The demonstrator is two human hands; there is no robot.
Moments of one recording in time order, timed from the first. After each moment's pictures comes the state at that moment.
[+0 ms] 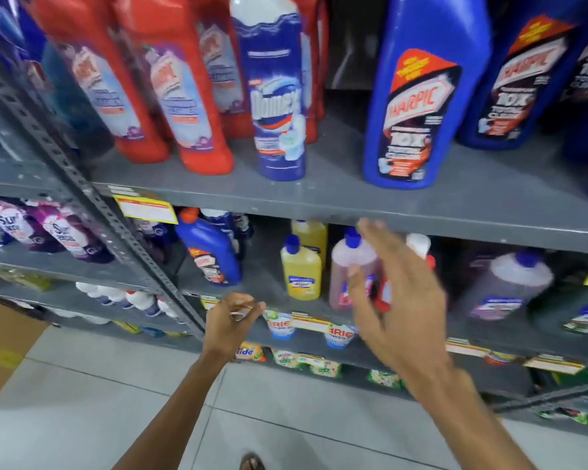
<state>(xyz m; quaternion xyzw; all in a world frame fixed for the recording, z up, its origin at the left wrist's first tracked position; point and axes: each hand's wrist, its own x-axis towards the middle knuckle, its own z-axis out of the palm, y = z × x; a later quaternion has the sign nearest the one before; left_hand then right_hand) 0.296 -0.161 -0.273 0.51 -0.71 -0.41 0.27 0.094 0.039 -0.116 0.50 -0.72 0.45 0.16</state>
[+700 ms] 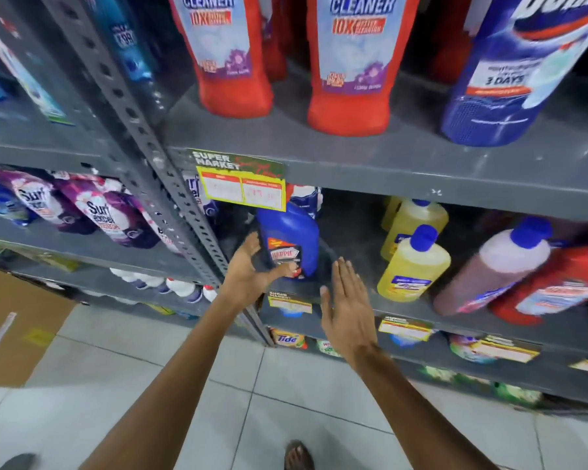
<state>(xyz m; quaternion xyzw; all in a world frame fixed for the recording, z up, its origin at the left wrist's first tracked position) 0.356 -0.358 -0.304 0.41 -0.73 -0.49 0.24 0.218 -0.186 -0.369 0.46 -0.84 0.27 -0.08</state>
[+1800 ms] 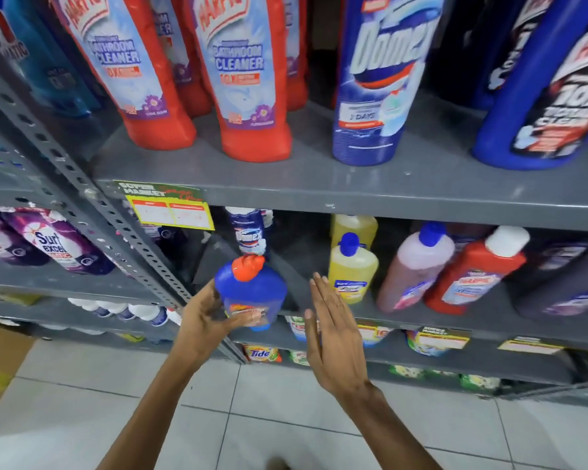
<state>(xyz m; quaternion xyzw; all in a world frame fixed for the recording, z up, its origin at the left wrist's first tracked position) 0.371 -0.280 -0.292 0.35 -0.70 -0.56 0.27 0.200 -0.102 -0.321 0.47 -0.79 0.40 0.00</state>
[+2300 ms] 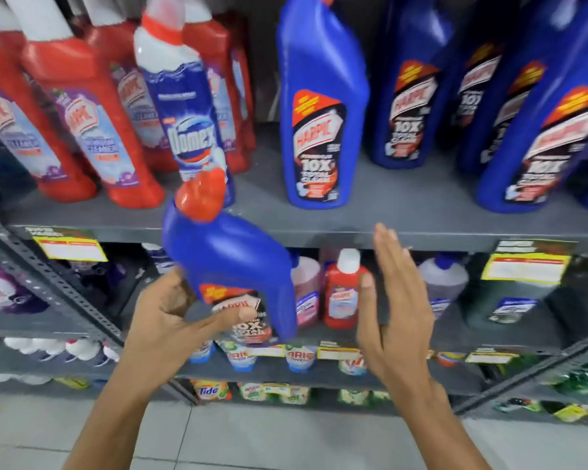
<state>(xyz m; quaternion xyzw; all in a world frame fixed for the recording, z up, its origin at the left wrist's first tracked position) 0.253 -0.091 -0.091 0.18 -0.71 -0.57 0.37 0.036 0.095 -0.133 0.44 -0.70 0.52 0.23</state>
